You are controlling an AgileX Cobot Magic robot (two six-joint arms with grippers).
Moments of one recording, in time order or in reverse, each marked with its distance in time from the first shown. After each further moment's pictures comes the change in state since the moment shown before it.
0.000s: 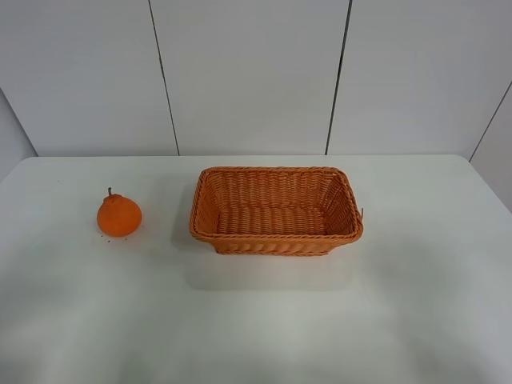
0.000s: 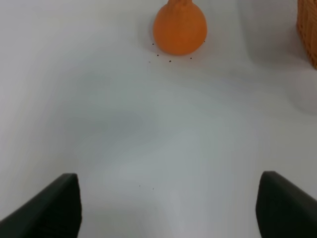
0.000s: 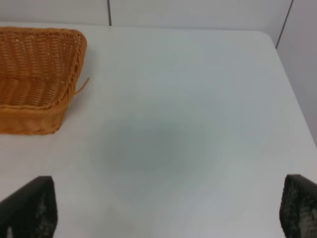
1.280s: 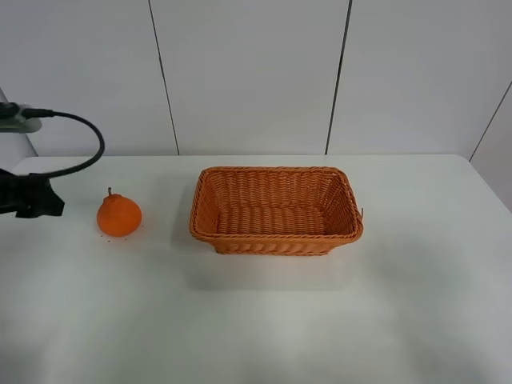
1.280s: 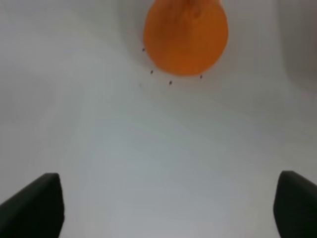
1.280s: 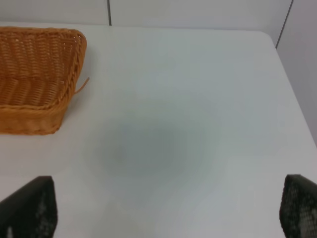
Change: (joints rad) left arm 0.000 1.261 -0.328 -0.076 -0.499 0.114; right arm 0.000 0.000 0.000 0.000 0.000 0.000
